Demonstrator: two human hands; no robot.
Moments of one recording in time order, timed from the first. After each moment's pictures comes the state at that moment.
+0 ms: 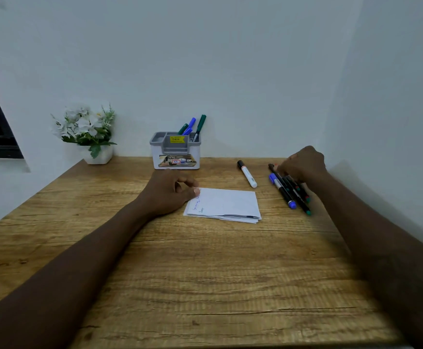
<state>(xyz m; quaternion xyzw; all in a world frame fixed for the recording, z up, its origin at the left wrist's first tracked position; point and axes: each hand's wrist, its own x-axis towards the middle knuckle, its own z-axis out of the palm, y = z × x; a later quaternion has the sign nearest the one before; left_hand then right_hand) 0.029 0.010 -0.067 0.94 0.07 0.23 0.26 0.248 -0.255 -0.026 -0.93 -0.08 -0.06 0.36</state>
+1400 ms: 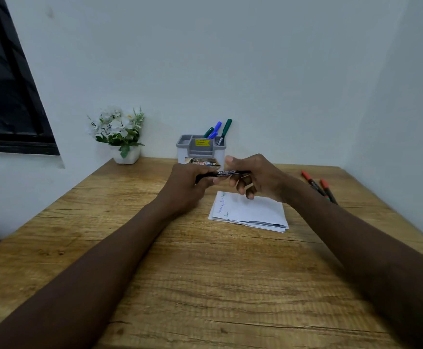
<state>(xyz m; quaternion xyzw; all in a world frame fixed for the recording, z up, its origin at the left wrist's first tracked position) 0.022 0.013 -0.056 0.91 0.02 0.35 0.24 0.157 -0.156 -0.022 -0.70 -0.42 0.26 0.51</state>
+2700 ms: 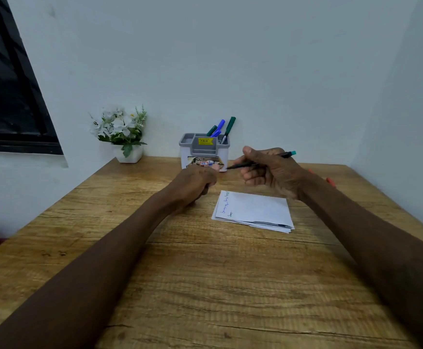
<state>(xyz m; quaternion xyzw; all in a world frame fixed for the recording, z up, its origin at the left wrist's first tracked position) 0.017 0.003 -0.036 0.85 0.11 0.14 0.49 0.174 -0.171 -0.019 -0.59 -0.38 0.31 0.64</state>
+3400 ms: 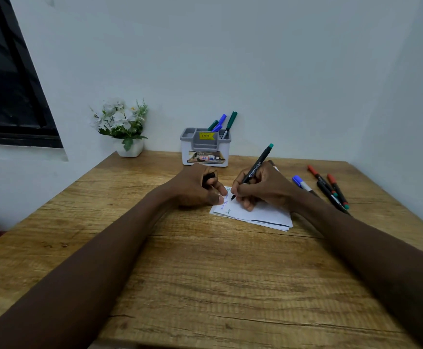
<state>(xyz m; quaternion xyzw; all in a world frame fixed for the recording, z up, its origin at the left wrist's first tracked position) 0.019 0.017 -0.046 0.92 0.04 0.08 0.38 0.147 -0.172 -0.047 -0.70 -0.47 0.21 0.49</state>
